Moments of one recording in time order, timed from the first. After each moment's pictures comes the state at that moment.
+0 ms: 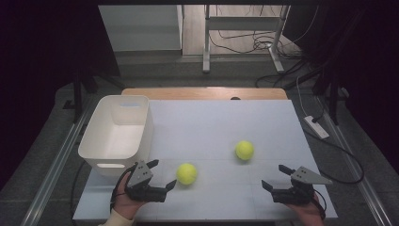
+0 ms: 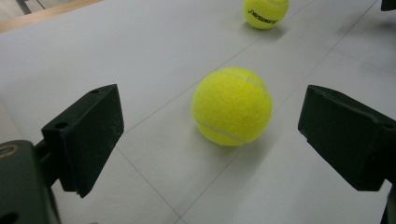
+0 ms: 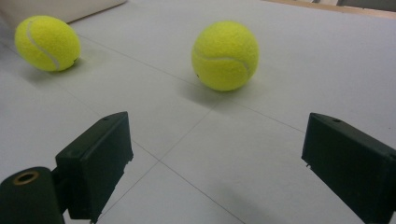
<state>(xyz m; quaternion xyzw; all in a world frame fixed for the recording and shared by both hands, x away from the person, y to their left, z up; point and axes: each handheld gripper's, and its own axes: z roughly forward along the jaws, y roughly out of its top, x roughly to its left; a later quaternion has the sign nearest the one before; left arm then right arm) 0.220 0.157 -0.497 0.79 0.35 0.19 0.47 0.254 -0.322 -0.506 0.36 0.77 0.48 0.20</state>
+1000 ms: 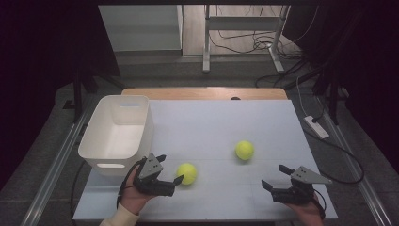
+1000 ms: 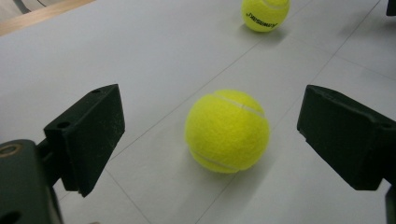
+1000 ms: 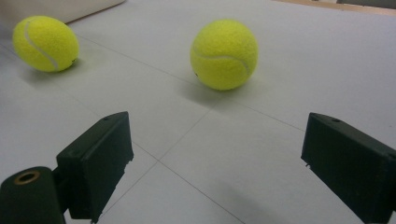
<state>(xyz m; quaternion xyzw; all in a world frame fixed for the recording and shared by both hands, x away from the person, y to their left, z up) 0.236 0.135 -0.484 0.80 0.35 0.18 0.45 0.255 -0.322 -0.507 0.36 0.77 0.48 0.20</state>
